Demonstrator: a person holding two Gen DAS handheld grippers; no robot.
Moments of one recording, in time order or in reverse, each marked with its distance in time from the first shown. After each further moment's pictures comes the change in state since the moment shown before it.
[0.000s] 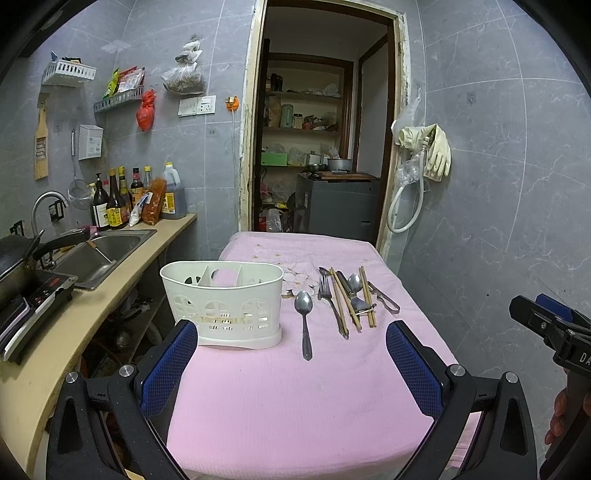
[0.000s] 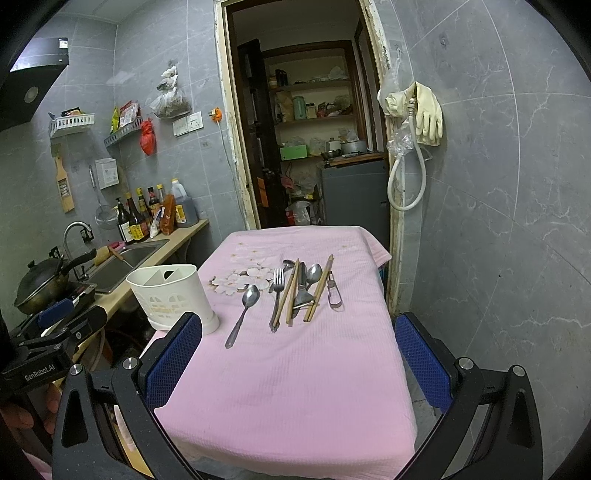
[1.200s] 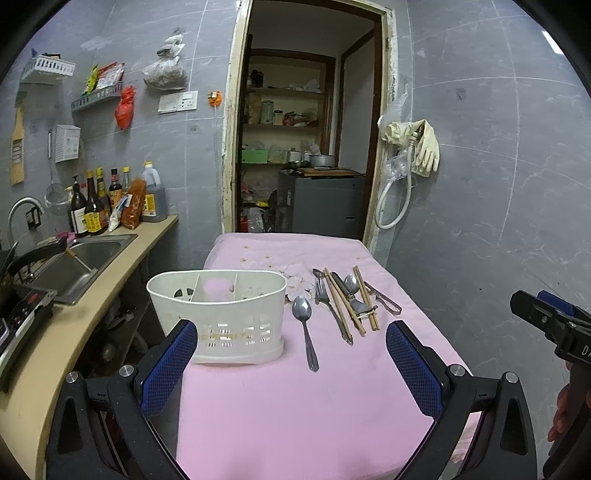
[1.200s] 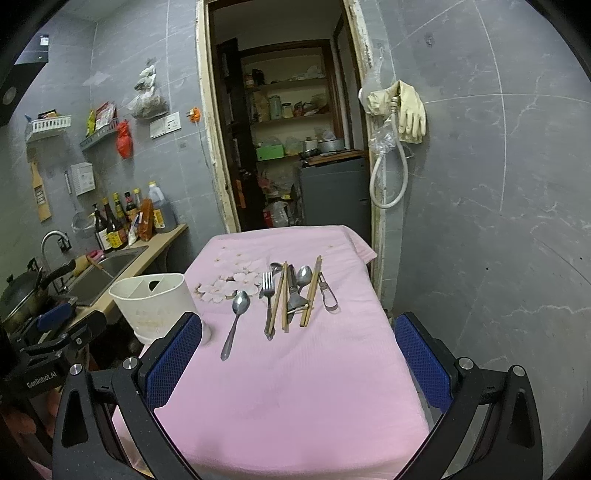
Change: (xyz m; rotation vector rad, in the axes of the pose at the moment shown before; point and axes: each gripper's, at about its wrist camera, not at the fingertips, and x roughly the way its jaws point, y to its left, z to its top) left arm 0.038 0.028 0.018 0.037 0.017 -0.092; right arm 0.017 0.033 0.010 0.044 0.005 -0.114
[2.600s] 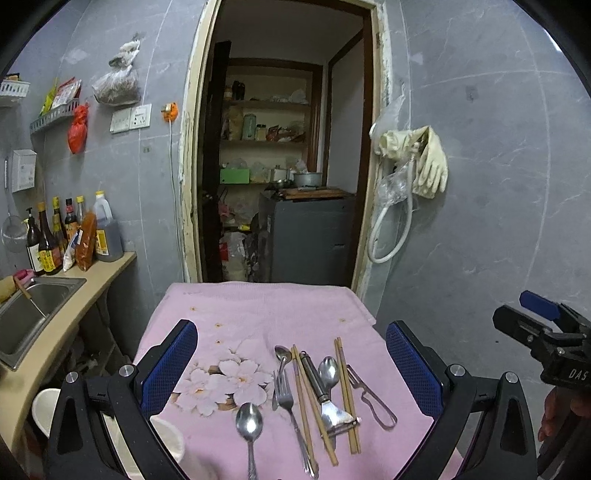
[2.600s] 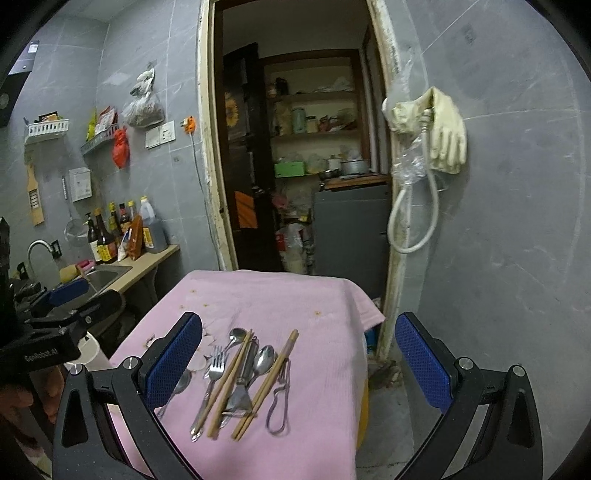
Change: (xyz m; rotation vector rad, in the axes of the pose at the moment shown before) left arm 0.174 -0.076 0.104 0.011 -0.062 -0.016; right arm 0.192 -0.088 0.121 -0.096 -0.045 0.137
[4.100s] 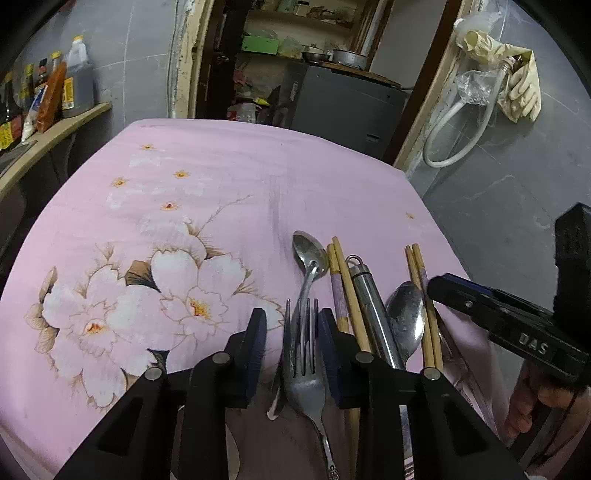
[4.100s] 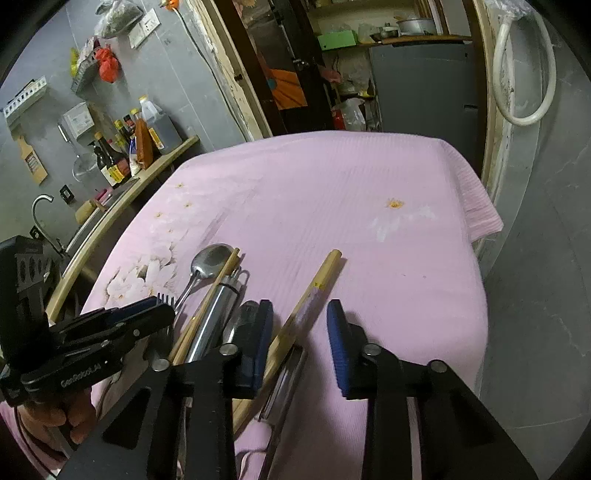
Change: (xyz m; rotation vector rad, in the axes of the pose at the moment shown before) left arm 0.218 0.036 -0.105 -0.202 0.461 -0.020; right arm 0.279 0.006 -0.104 0.053 0.484 0.291
